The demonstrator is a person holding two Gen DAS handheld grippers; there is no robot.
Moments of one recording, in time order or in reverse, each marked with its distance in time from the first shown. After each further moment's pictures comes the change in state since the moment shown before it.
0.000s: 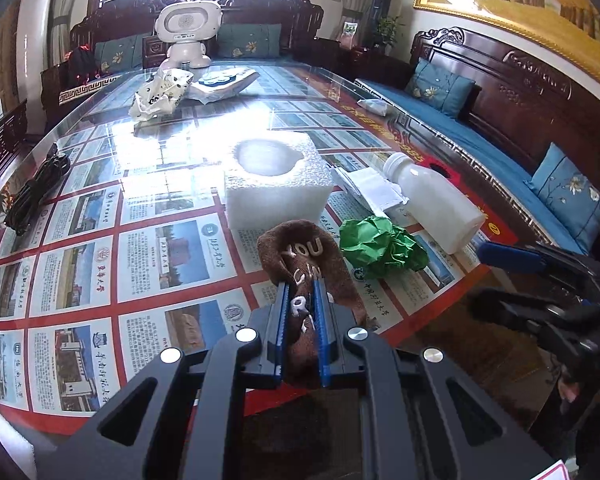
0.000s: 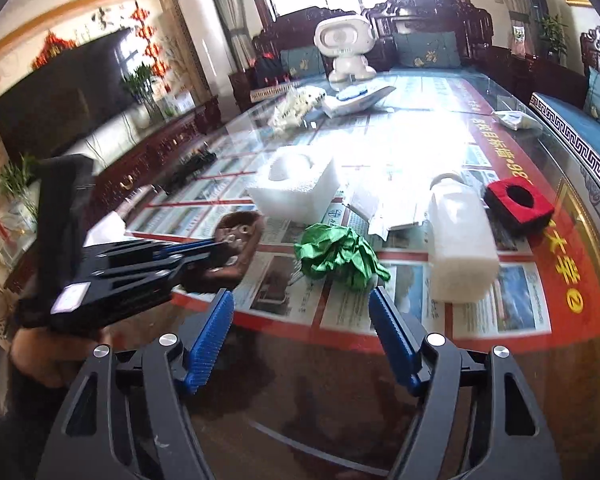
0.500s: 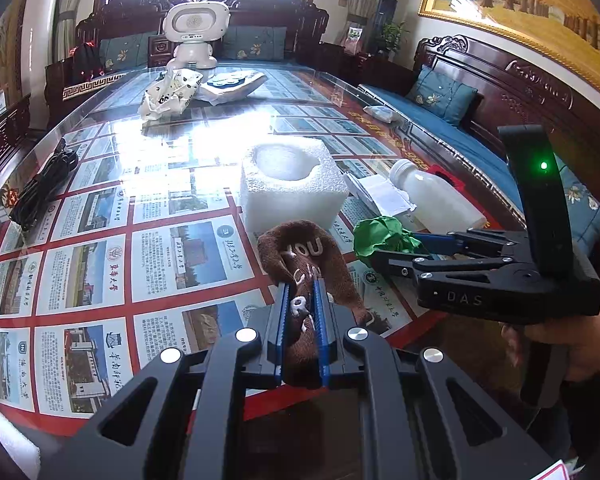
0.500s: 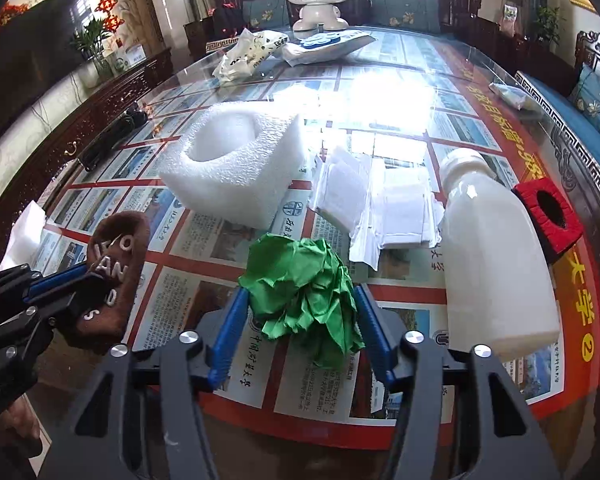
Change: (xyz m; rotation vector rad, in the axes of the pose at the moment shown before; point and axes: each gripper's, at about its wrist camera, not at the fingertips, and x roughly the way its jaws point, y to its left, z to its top) left arm -0.006 0.013 0.000 -0.024 -0.013 -0.015; right arm 0.079 -0.014 0.022 0.024 0.140 -0.123
